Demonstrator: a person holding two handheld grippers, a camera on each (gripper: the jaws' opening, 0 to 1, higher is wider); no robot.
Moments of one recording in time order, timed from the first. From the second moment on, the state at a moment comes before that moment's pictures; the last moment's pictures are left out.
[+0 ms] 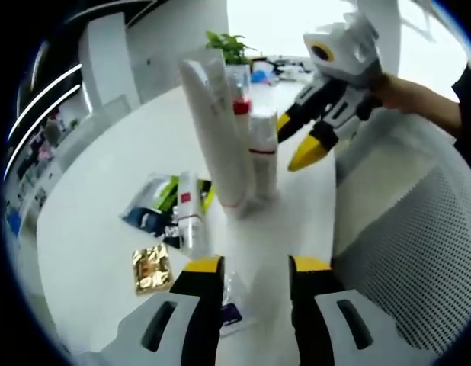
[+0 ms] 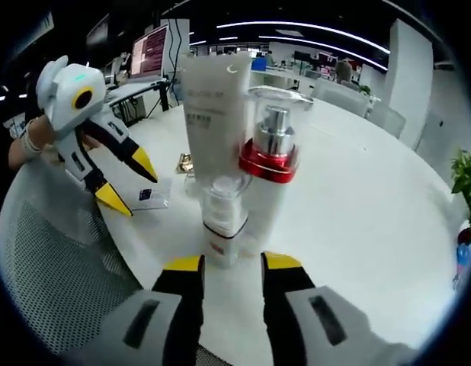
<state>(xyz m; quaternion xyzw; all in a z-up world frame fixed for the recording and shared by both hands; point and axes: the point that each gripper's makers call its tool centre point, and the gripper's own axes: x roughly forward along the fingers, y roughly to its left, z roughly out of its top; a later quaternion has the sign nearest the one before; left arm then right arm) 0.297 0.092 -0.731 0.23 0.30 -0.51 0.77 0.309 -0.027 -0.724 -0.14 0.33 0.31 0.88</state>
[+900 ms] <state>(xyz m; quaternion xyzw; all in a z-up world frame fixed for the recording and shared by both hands) 0.335 0.109 -0.708 0.16 0.27 -0.44 0.84 0.325 -0.025 -0.708 -0.12 0.28 0.29 0.91</state>
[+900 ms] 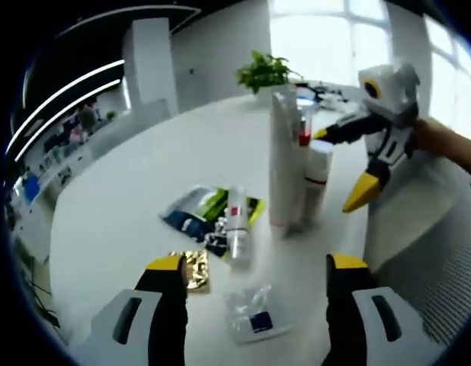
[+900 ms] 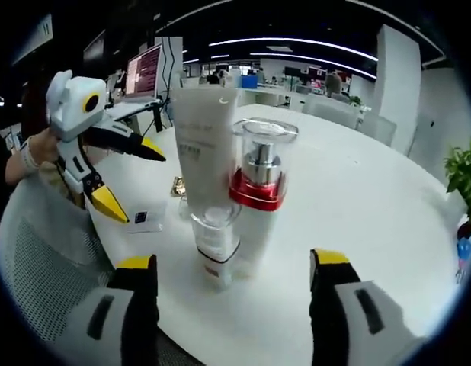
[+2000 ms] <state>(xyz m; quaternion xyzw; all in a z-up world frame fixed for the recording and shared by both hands) 0.326 0.107 -0.729 0.17 0.31 -0.45 0.82 0.328 -0.014 -0.697 -0.12 0.25 0.30 0.91</state>
